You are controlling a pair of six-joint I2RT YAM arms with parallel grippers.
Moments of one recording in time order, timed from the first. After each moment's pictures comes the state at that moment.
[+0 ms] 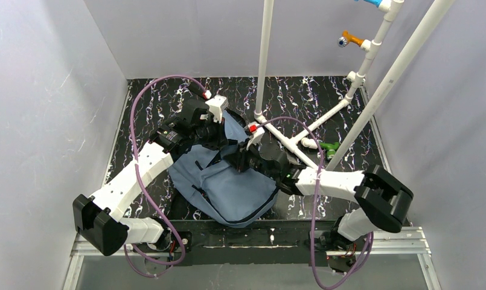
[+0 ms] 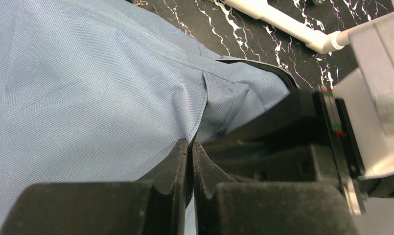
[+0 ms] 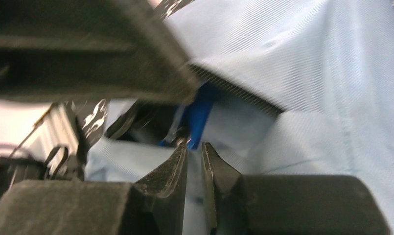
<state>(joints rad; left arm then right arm) -0.59 1.27 1.22 -0.65 0.17 -0.24 1.02 1.49 0.75 0.59 0.09 0.49</state>
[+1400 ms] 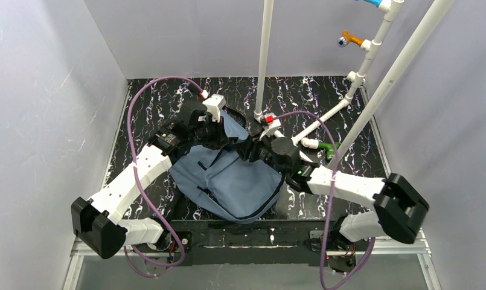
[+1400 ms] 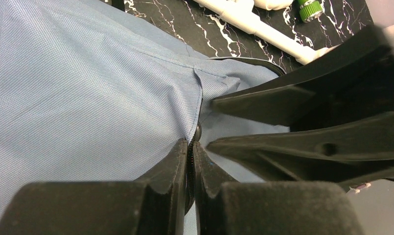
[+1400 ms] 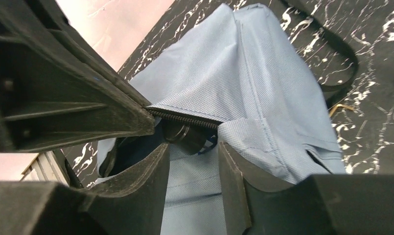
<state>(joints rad) -0.59 1.24 1.18 -0.59 0.16 -0.28 0.95 1.38 0.73 0.54 0.14 0.50</state>
